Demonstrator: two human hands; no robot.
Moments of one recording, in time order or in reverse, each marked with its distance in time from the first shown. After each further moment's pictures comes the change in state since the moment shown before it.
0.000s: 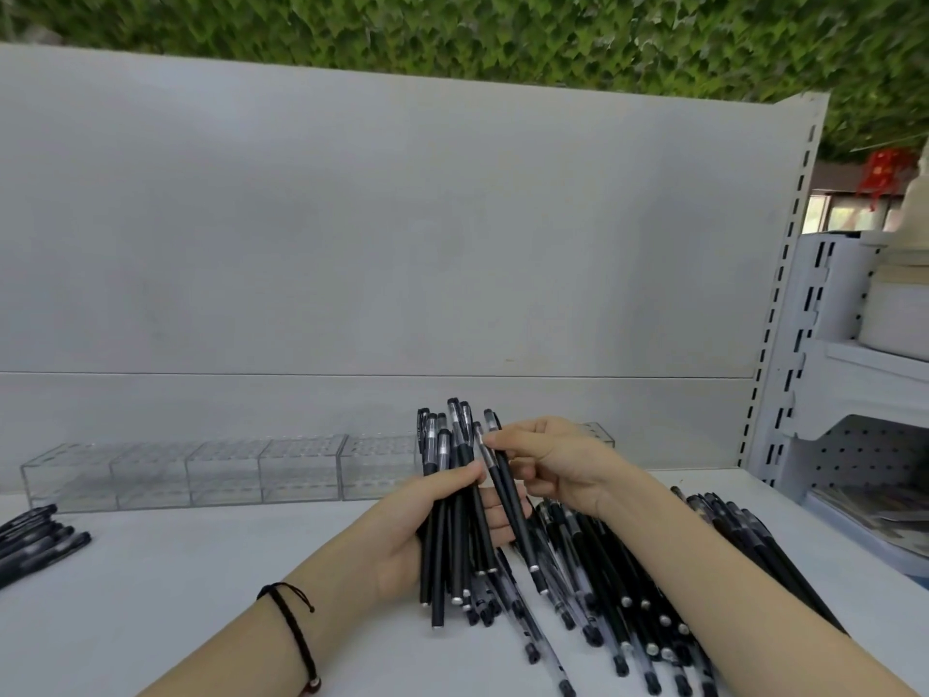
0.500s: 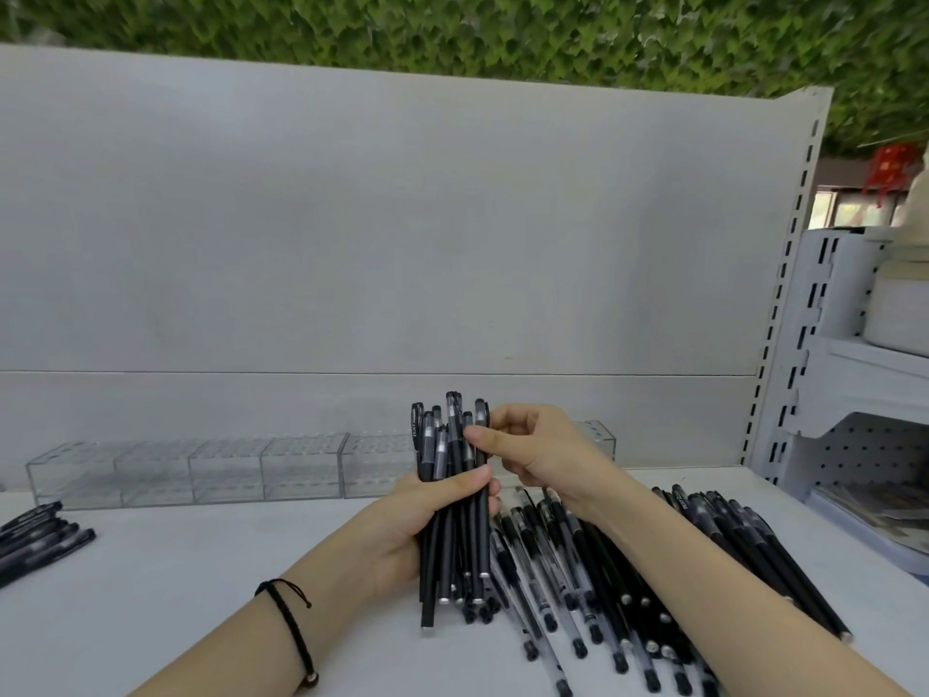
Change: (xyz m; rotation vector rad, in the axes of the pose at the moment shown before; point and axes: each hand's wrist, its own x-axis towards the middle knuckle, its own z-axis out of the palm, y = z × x) left_hand -0.001 0.000 -0.005 0.142 0.046 0.100; right_hand -0.009 -0.004 0.014 -0.147 0.059 -0.219
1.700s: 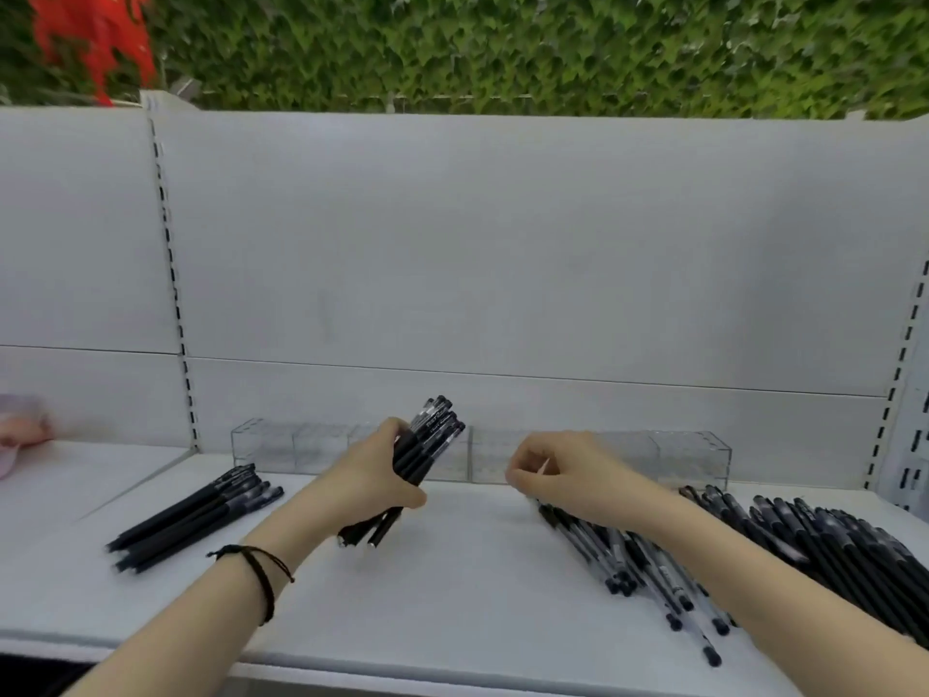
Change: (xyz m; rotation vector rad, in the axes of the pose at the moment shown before) left_hand -0.087 0.056 -0.127 1.174 0.504 0.184; right_hand -0.011 -0.021 0.085 -0.730 -0.173 -0.166
